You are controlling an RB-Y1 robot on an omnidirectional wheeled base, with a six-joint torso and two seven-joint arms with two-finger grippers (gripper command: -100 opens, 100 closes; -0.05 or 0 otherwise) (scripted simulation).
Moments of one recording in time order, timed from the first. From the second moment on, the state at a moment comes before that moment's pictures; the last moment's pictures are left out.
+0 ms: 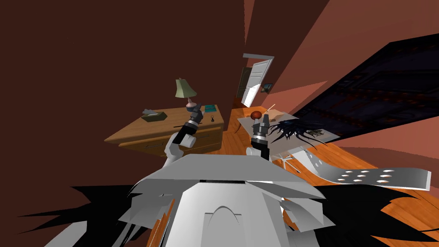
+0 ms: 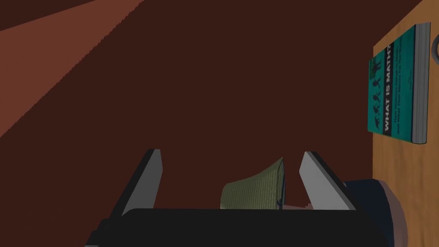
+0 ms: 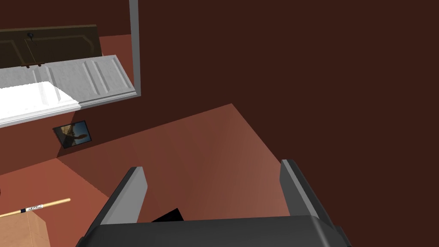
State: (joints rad) left arm 0.14 0.35 -0.15 -2.34 0.04 0.22 0.06; right arm 0.47 0.05 -0.02 -2.20 -0.07 -0.43 0.12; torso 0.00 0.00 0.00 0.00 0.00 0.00
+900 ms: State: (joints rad) left arm 0.06 0.40 -0.19 -2.34 0.04 0.45 0.08; right arm 0.47 0.05 -0.02 -2.20 -0.07 -0.43 0.12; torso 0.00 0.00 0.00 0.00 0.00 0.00
